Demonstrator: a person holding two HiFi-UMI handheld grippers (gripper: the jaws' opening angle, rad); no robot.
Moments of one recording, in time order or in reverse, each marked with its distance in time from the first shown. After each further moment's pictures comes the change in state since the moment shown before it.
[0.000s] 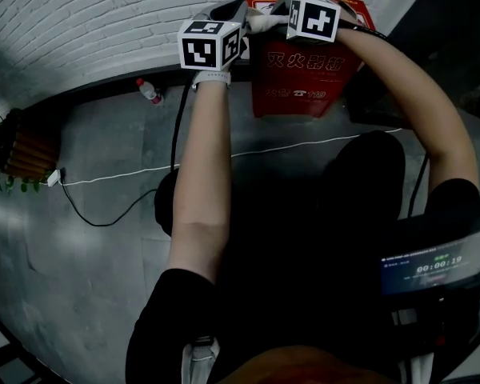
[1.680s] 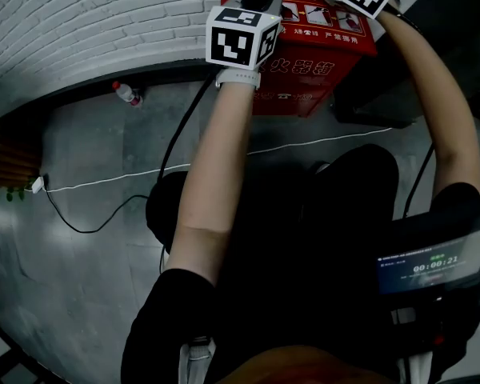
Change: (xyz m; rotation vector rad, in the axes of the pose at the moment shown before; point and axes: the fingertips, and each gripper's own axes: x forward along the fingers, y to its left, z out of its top) left arm 0.089 -0.072 0.010 -0.044 0.010 -0.095; right arm -0.047 -0.142 -0.148 0.099 0.091 -0.330
